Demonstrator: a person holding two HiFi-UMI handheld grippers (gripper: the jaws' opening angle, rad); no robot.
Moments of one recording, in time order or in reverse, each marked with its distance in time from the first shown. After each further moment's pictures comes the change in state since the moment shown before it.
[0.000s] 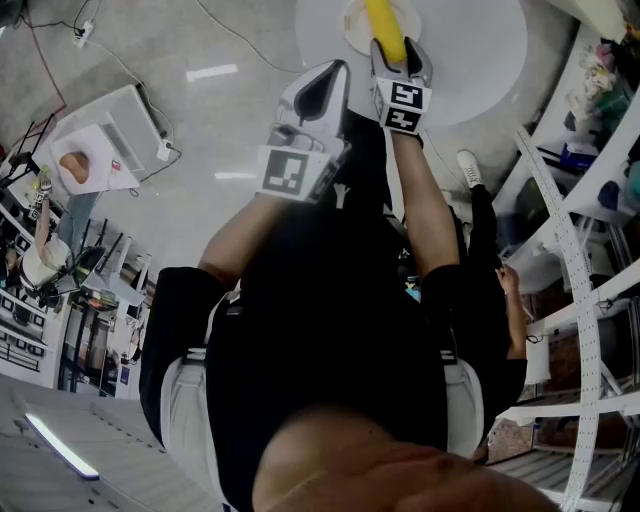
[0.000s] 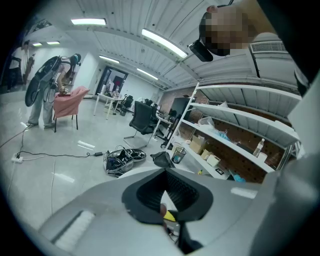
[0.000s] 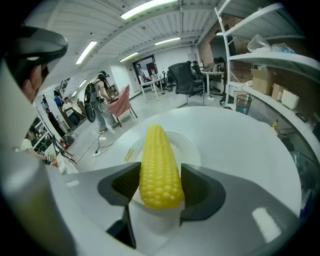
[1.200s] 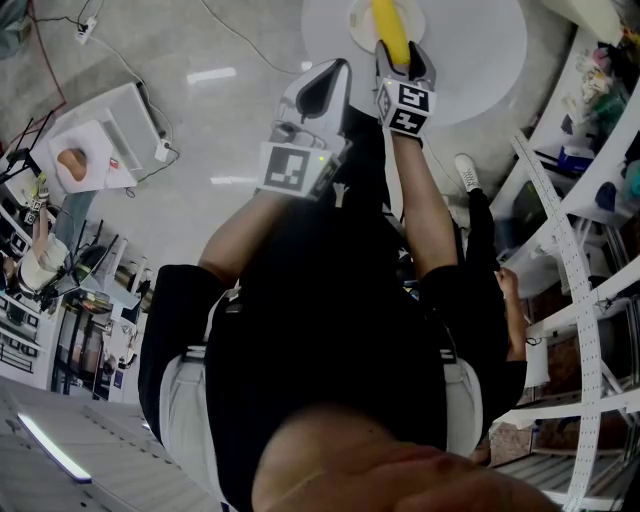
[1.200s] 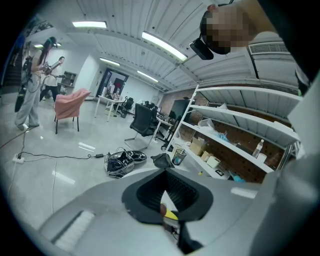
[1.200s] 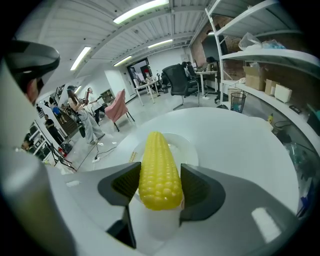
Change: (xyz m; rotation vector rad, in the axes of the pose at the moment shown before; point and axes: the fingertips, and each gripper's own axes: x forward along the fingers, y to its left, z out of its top) left arm -0.015 -0.002 0.002 -0.002 -0.023 0.005; right arm -0.016 0.001 0.001 0.074 -0.022 -0.013
